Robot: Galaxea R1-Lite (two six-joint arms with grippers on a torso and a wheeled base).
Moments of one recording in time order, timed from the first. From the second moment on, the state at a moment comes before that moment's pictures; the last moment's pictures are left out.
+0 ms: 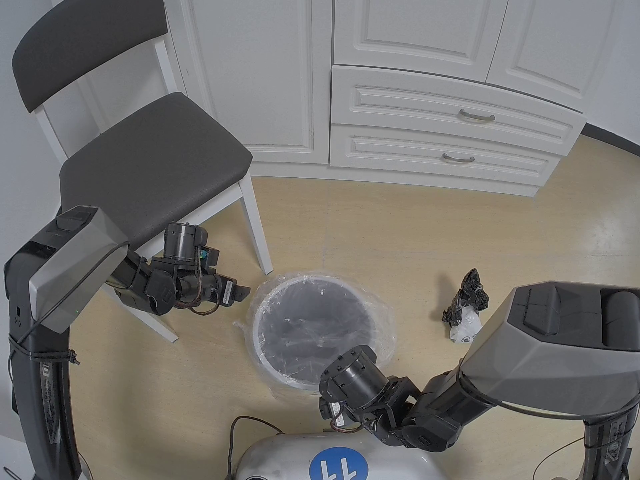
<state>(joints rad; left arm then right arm) -0.21 2.34 -1.26 -0.45 -0.05 0.14 0.91 2.29 -0.95 -0.46 -0.45 0.44</state>
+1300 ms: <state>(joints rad) -0.21 2.34 -1.26 -0.46 -0.05 0.14 0.87 2.43 -1.10 -0.46 -0.49 0.52</state>
